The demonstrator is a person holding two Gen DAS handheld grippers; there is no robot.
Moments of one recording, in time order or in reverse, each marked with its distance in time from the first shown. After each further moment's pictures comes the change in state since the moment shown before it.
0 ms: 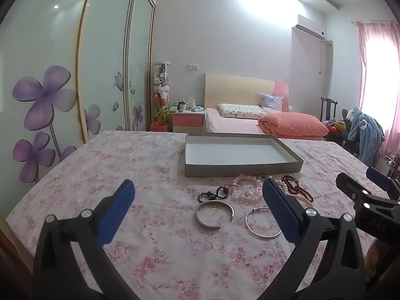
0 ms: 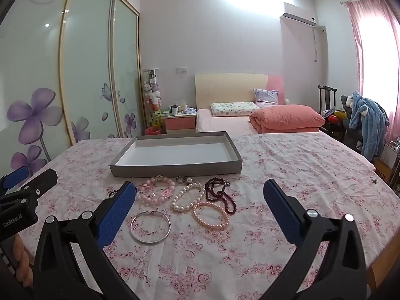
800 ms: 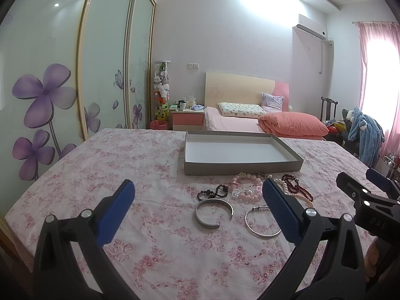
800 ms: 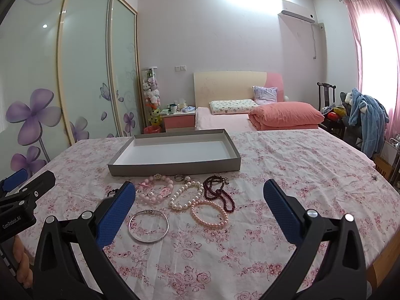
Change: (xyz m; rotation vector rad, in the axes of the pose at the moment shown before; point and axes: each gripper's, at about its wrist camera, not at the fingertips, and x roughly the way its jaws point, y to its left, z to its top) left arm 0.000 0.000 0.000 -0.003 0.004 -0.002; right arm 0.003 -0.003 -0.001 0.006 0.006 0.000
